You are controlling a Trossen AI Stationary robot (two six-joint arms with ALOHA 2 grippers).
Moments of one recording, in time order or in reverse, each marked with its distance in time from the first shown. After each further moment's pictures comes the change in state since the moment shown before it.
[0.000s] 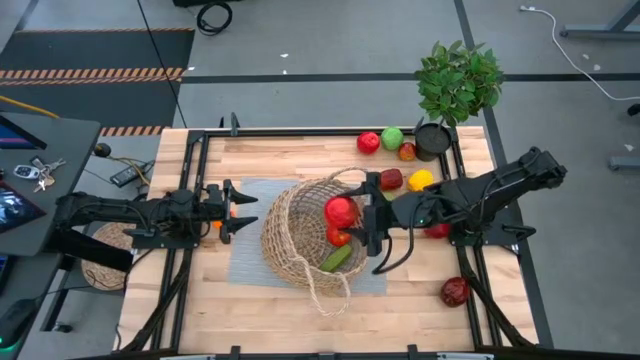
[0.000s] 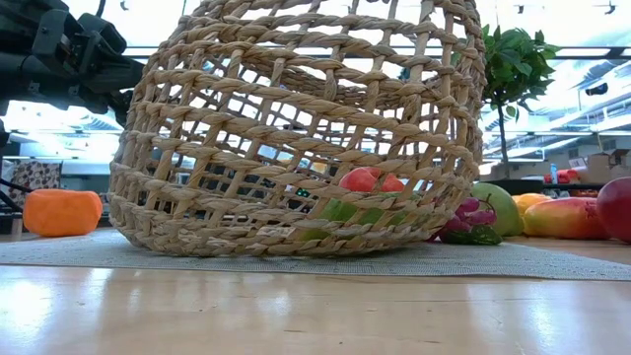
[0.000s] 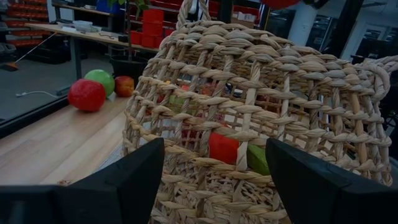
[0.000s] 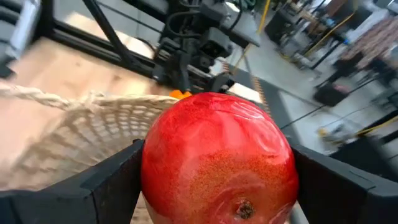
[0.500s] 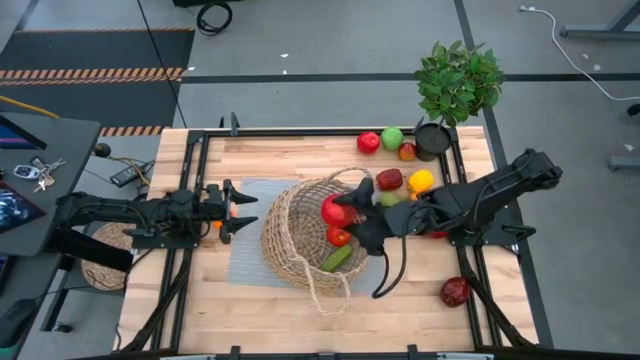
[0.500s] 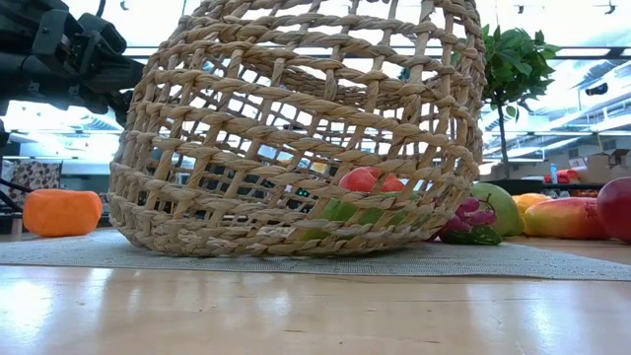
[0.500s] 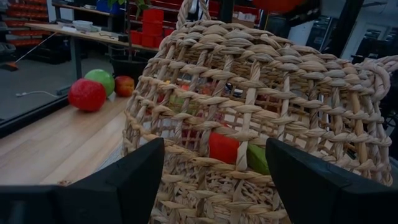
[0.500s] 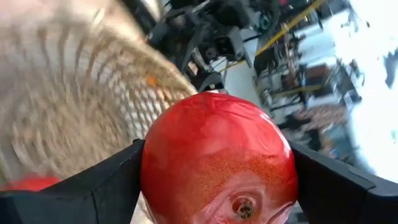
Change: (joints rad) left arm 0.000 0.000 0.000 0.000 0.000 0.000; right arm 0.022 0.048 0.000 0.009 0.081 -0.545
